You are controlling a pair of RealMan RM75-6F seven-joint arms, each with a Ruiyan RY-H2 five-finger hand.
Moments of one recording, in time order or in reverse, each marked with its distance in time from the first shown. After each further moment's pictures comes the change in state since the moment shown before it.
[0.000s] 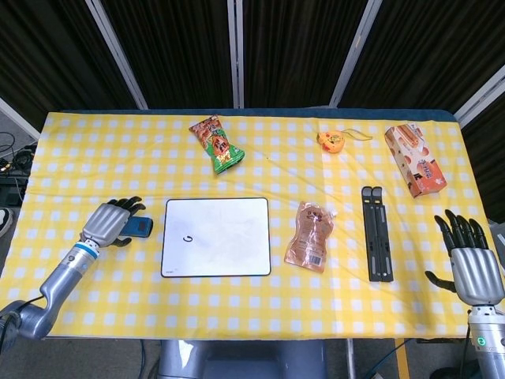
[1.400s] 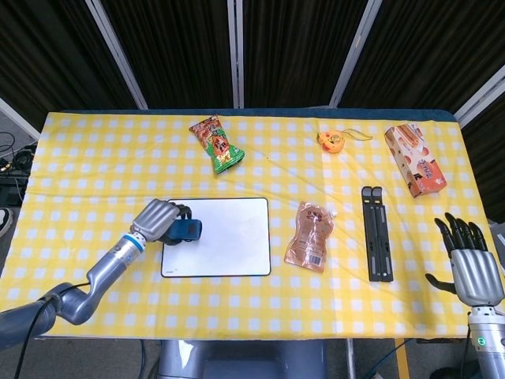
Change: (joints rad) left arm -0.178 -0.094 -0.062 -0.121 -0.065 -0.108 0.002; right arm 0.000 0.005 -0.003 -0.002 0.025 -0.033 0.011
